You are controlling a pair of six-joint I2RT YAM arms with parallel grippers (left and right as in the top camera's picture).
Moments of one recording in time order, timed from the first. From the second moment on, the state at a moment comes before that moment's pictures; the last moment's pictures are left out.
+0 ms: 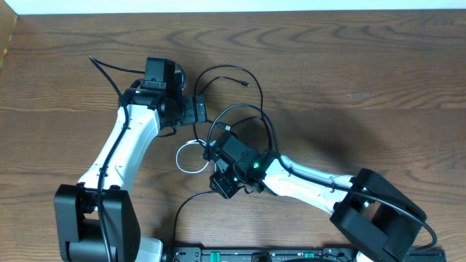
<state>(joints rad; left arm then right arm) -0.12 1.63 1.17 -0.75 0.16 -0.25 0.96 1.83 1.03 -0.28 -0.32 0.31</state>
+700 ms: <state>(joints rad) -0.12 1.63 1.17 -0.75 0.16 -0.25 0.97 1.83 1.03 -0.30 -0.22 0.31</state>
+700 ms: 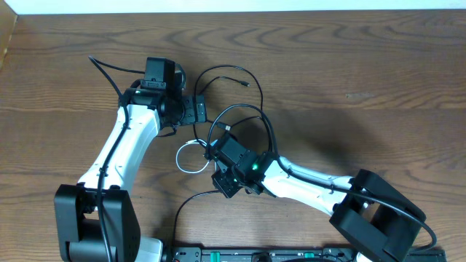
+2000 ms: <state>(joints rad) -0.12 1.63 1.17 -0.75 0.16 -0.25 1.00 1.83 1.03 -0.30 -0.24 0.36</state>
